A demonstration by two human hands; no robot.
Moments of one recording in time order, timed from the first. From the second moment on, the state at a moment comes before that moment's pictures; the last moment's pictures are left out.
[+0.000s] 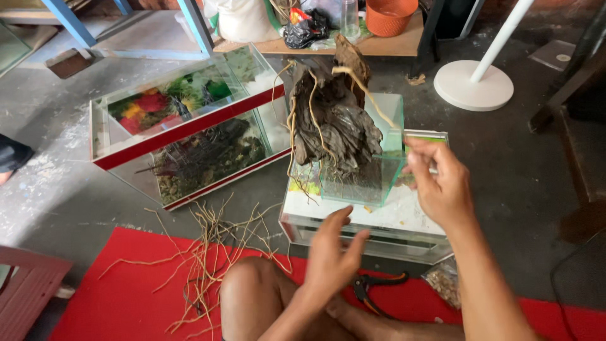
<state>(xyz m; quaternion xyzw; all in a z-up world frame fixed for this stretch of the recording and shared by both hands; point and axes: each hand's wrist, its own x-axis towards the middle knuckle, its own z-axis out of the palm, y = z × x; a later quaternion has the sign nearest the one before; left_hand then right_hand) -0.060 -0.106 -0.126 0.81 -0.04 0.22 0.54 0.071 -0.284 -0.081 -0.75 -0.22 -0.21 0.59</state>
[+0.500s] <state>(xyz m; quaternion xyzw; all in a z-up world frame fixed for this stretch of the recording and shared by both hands) -0.008 -0.148 -0.141 0.79 0.04 0.10 0.60 0.100 -0.285 -0.090 -0.76 -0.27 -0.17 0.56</state>
